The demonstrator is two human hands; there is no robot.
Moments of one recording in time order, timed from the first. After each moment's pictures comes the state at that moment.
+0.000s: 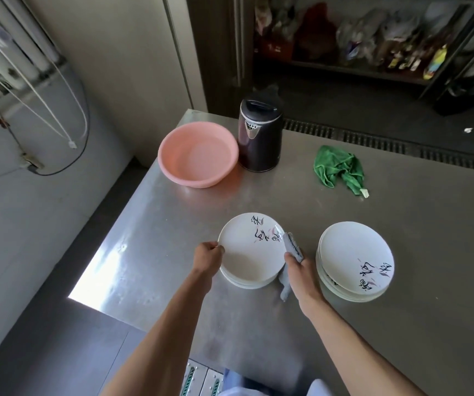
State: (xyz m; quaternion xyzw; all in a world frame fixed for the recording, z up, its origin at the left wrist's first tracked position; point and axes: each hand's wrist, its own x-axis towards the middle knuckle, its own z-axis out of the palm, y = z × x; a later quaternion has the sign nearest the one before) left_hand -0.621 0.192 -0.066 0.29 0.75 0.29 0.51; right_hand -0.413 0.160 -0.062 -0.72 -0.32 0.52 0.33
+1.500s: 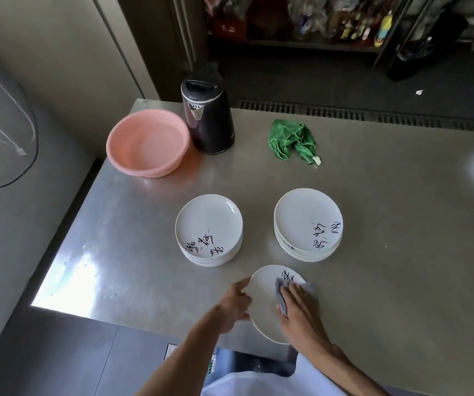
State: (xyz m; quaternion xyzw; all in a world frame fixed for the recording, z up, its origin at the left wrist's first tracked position) left_hand -0.496 0.071 -0.072 0.32 0.61 0.08 0.72; right_hand -0.320 0.006 -0.131 -0.70 -0.68 0.22 0.06
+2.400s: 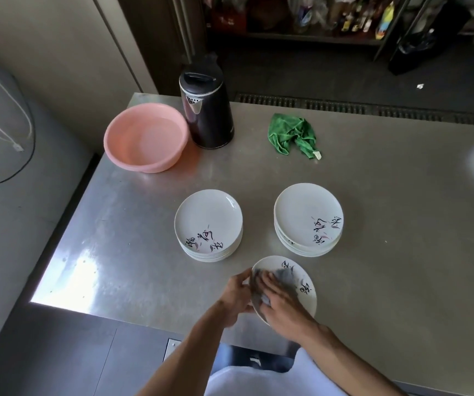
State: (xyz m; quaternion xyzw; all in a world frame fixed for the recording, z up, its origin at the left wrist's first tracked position) left_hand -0.492 0.070 -0.089 0.31 0.59 0.13 0.73; right_hand -0.344 0.028 -0.129 -0.58 -0.74 0.34 0.04
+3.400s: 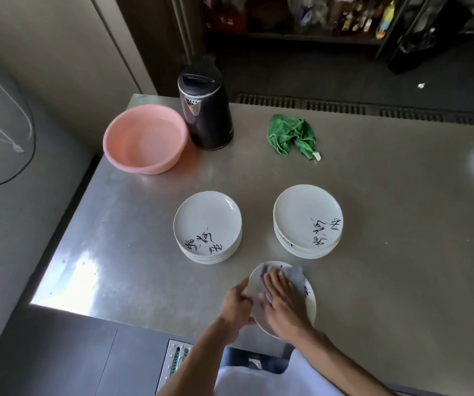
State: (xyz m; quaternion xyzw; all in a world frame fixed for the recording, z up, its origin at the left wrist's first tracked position) left_hand -0.487 0.048 -0.090 0.29 0.62 0.17 0.71; right_hand -0.347 0.023 -0.137 -0.66 -0.70 0.27 0.04
